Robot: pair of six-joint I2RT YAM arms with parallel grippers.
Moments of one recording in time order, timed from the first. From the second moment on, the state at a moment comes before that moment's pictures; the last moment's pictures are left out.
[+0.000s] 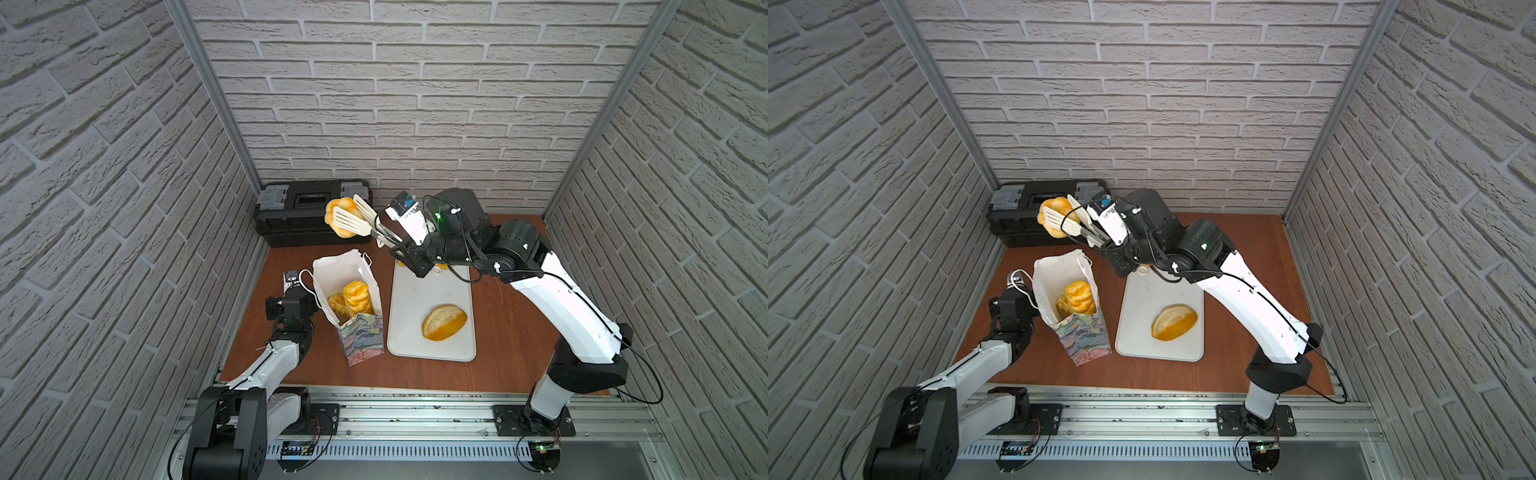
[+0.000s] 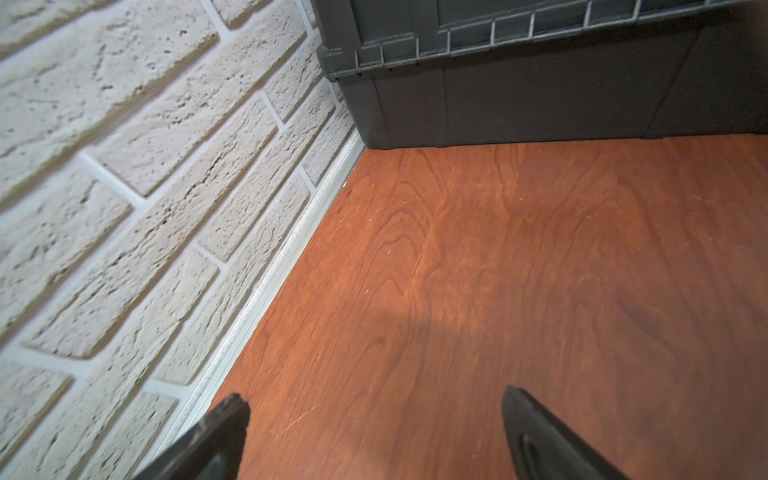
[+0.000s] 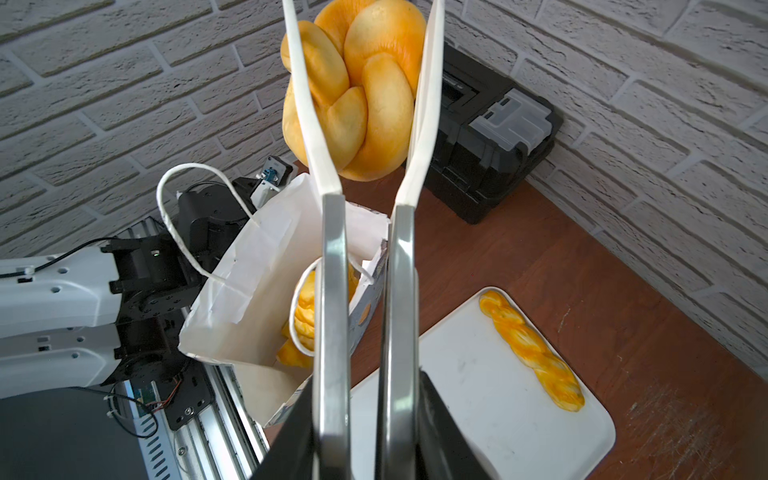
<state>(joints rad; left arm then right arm) -0.05 1.09 0.32 0.26 -0.53 0.02 0.93 1.75 2.33 -1.23 0.06 0.04</state>
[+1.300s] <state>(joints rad) -0.01 1.04 0.32 0.20 -0.60 -0.05 1.02 1.74 2.01 -1.15 0.08 0.11</state>
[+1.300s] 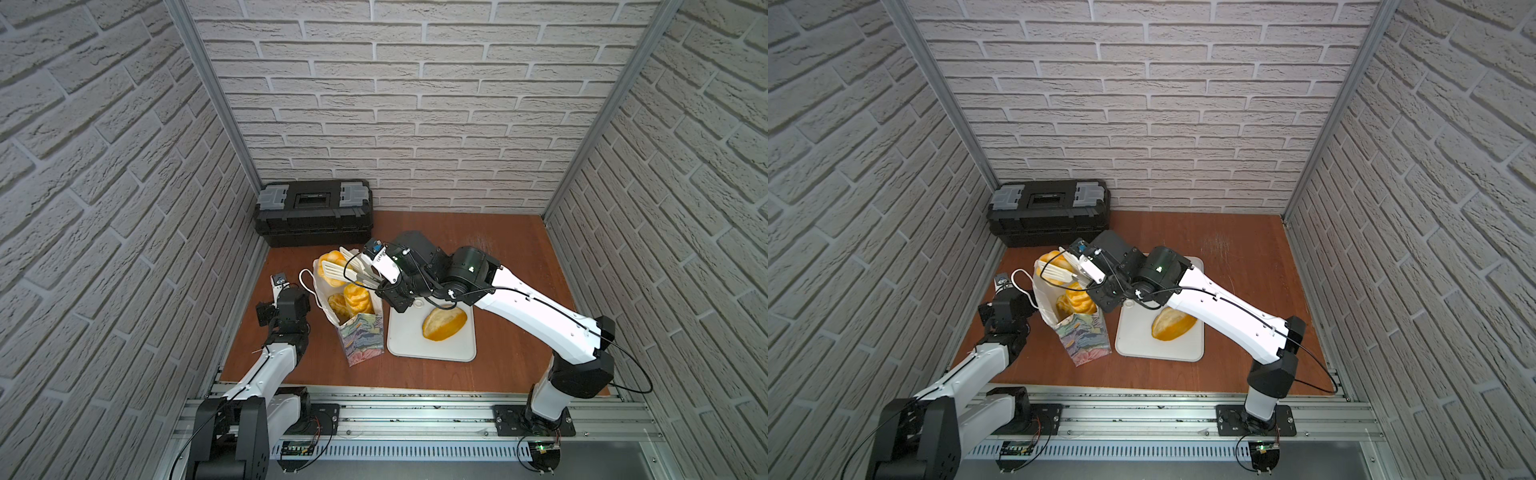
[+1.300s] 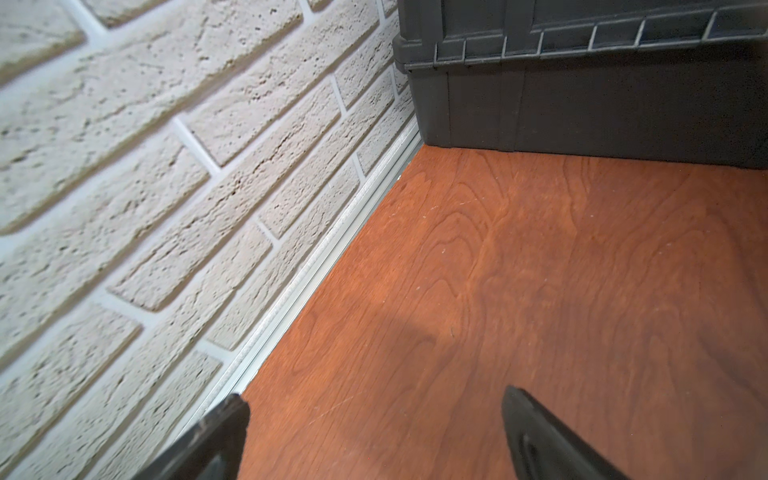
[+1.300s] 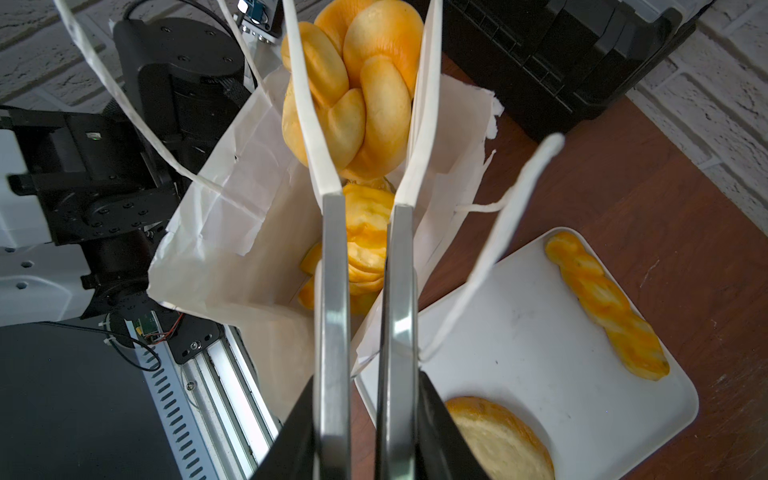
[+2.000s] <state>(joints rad) -0.01 1.03 0.32 0.20 -0.60 -0.05 1.02 1.69 1.97 -1.10 0.07 0.11</state>
